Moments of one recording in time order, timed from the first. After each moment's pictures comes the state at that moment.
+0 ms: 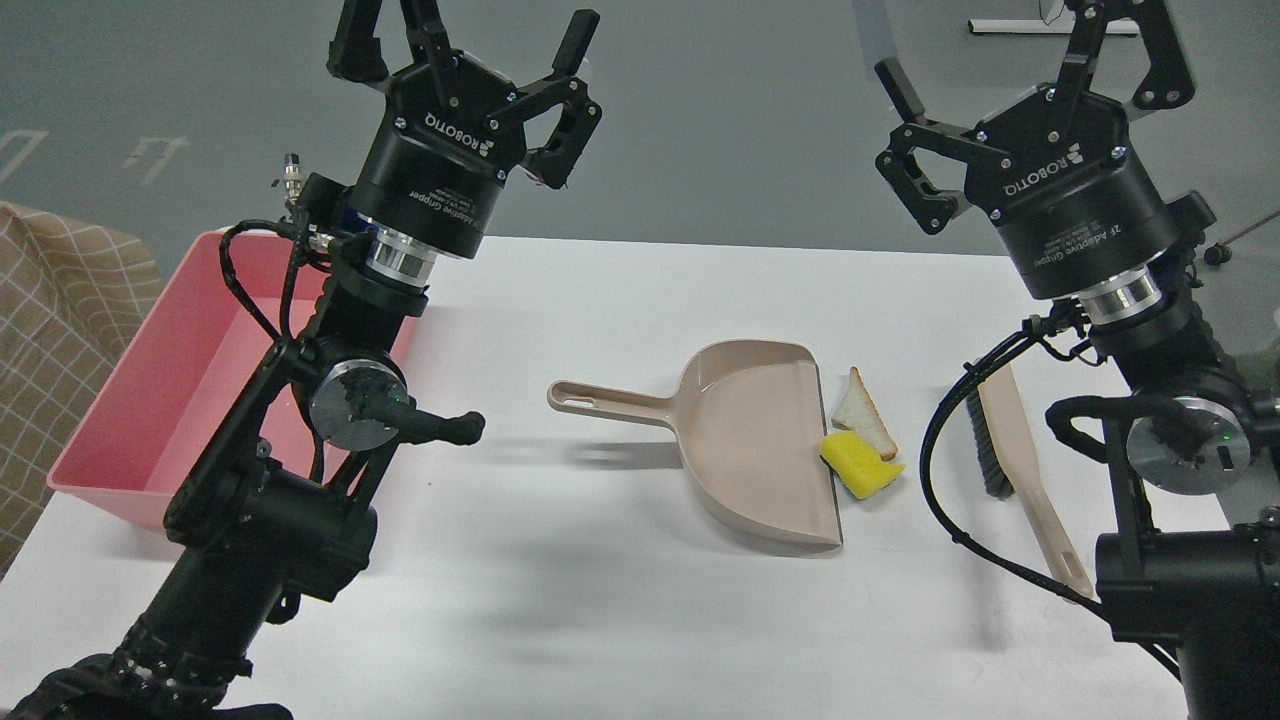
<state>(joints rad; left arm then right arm) -0.41 0.04 -1.28 -1.57 0.58 -0.28 -0.27 0.35 0.00 1.54 1.62 -0.53 0.49 -0.14</state>
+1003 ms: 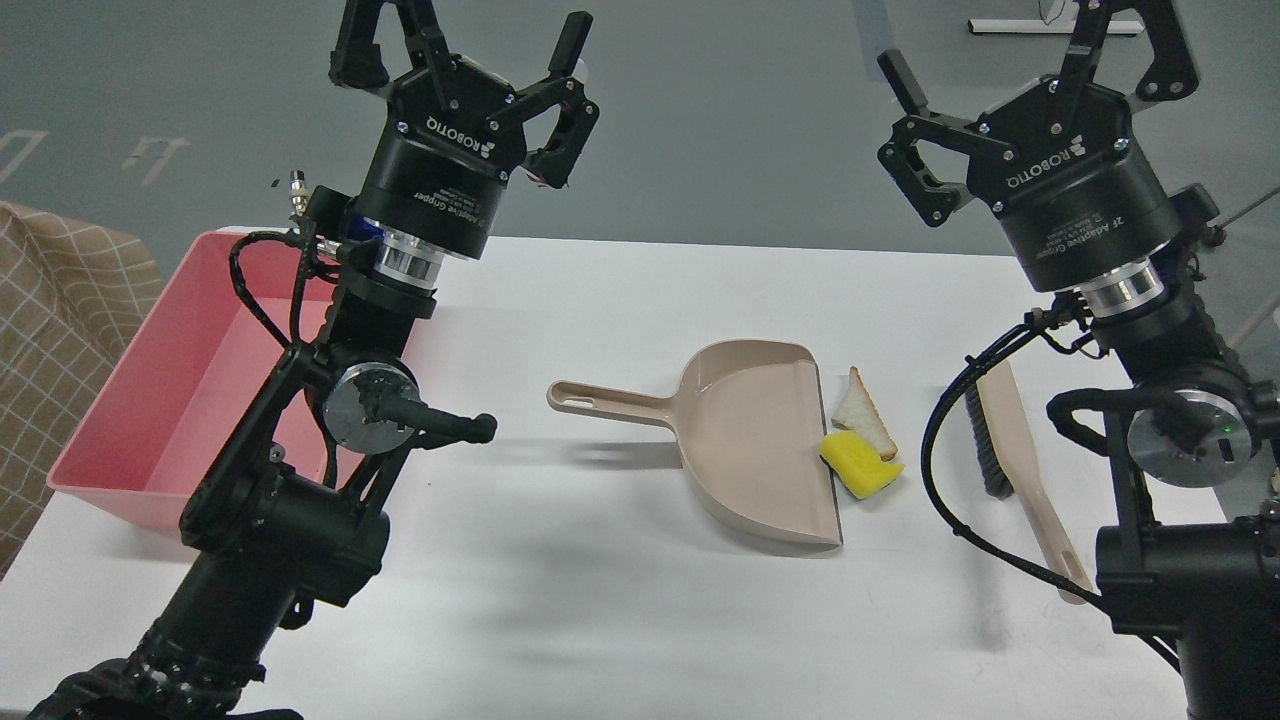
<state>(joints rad) -0.40 0.01 -1.28 -1.55 0.58 -0.24 -0.29 0.38 0.00 1.54 1.61 -0.53 0.48 -0.15</state>
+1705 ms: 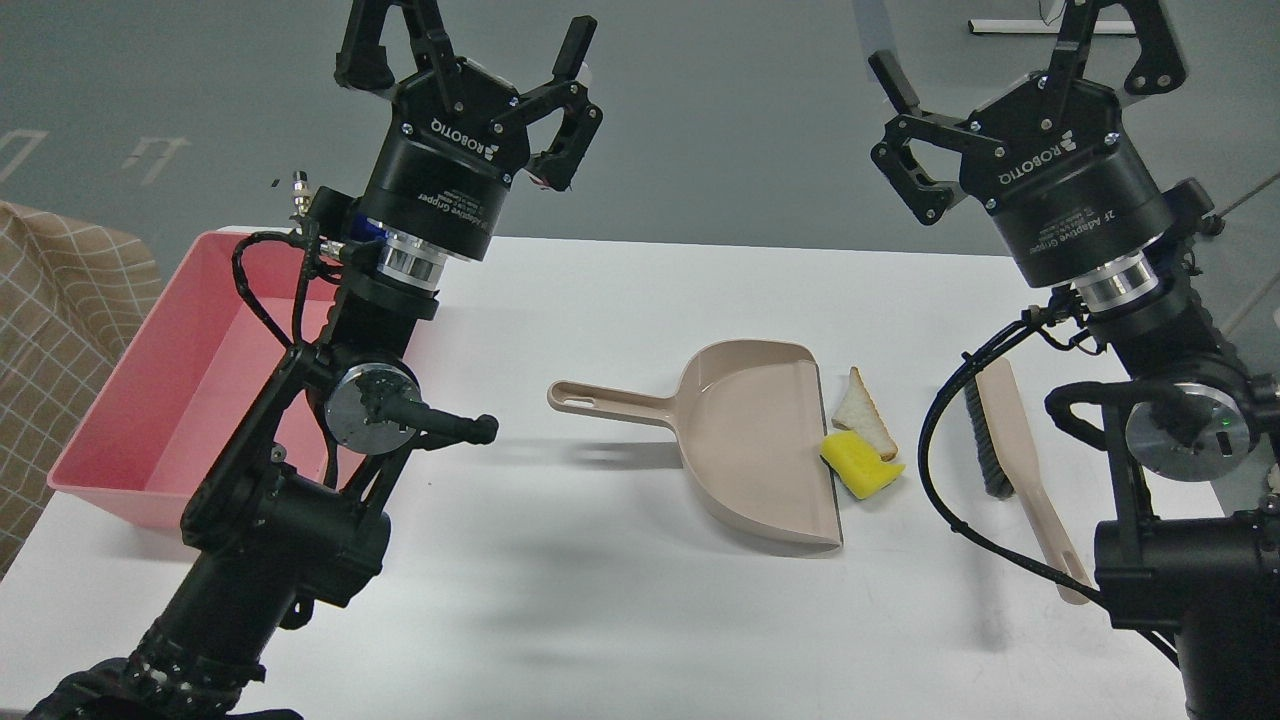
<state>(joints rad) -0.40 0.01 -1.27 -1.55 0.58 -0.24 -0.29 0.38 0.00 1.54 1.61 -0.53 0.47 -0.17</state>
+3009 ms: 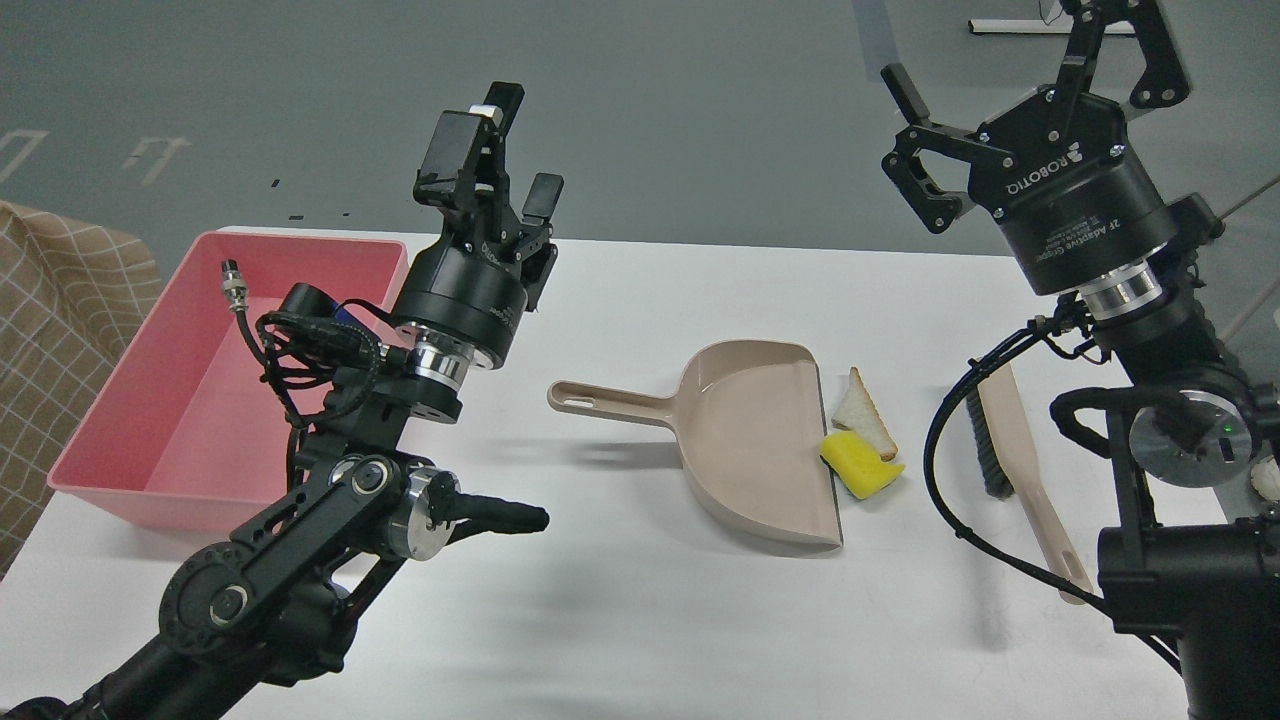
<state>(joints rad) -0.28 0.17 -0.96 -1.76 1.01 0.47 -0.14 0.37 0.00 1.56 1.58 -0.53 0.48 -0.17</state>
